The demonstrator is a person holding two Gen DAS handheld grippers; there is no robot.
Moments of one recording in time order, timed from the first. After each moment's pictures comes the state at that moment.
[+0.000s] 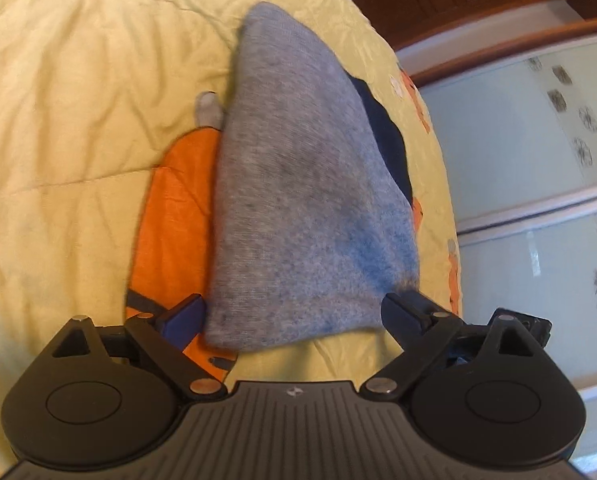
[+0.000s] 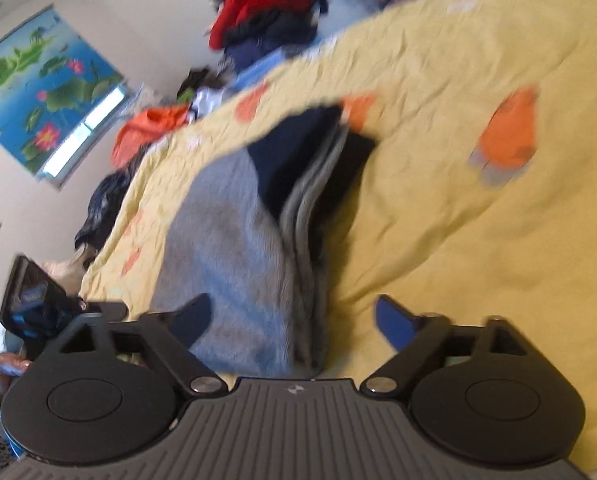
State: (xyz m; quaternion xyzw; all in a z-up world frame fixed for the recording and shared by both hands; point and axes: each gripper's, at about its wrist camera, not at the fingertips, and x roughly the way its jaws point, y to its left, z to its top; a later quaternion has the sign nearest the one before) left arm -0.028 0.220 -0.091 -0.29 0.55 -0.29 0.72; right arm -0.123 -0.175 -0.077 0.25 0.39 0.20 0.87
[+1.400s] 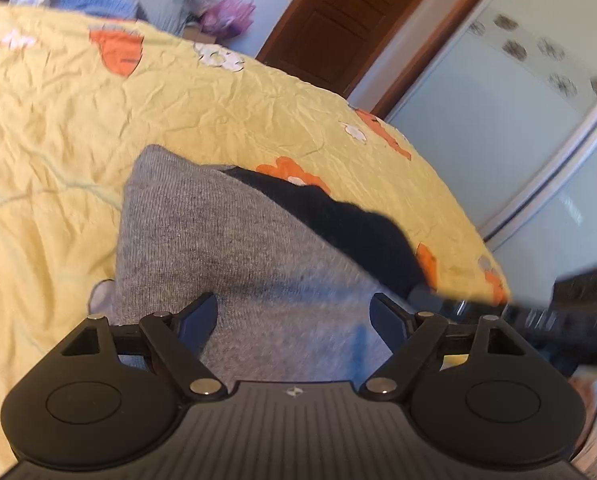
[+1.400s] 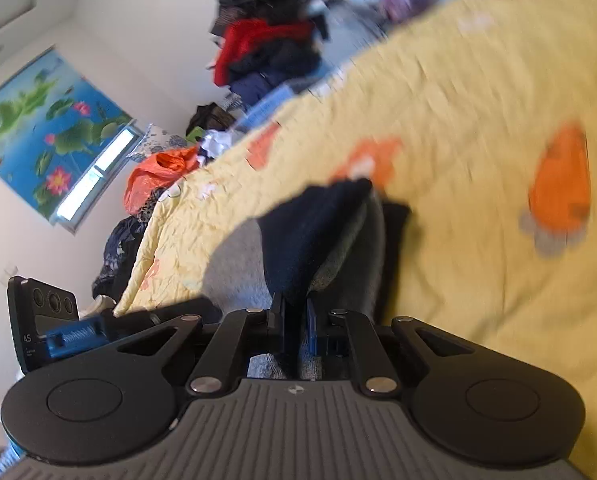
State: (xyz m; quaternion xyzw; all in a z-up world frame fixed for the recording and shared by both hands) left arm -0.002 0.154 -0.053 -0.13 0.41 -0.31 0.85; right arm -0.081 -0.181 -0.048 0.31 0.34 0.19 0.87
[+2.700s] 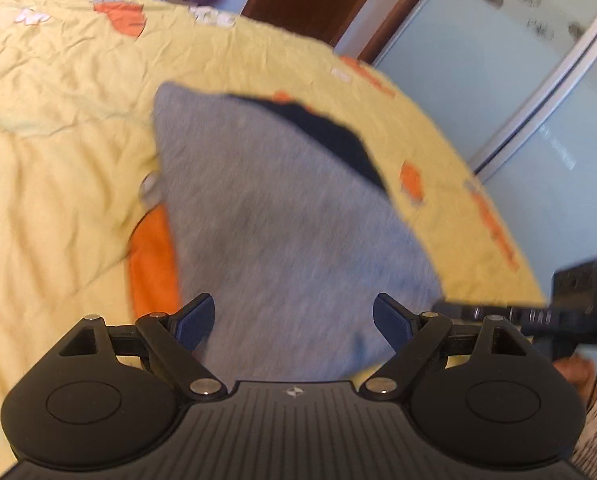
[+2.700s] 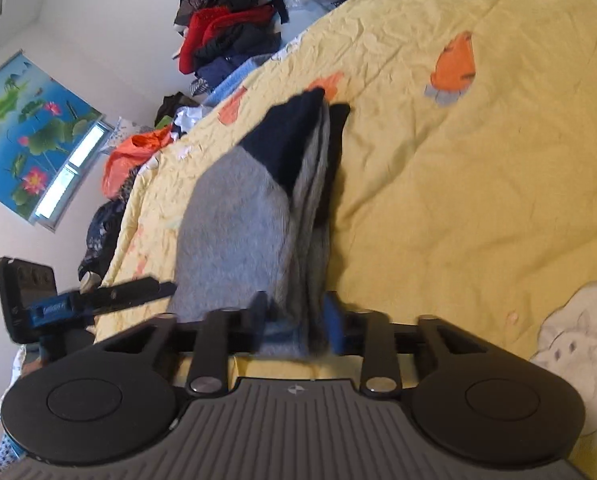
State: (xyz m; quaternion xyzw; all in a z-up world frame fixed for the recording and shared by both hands) left arm -0.067 0.197 -0.056 -0.07 0.46 -0.33 0.82; right arm -0.184 -0.174 -0.074 0.34 0.39 0.15 0.84
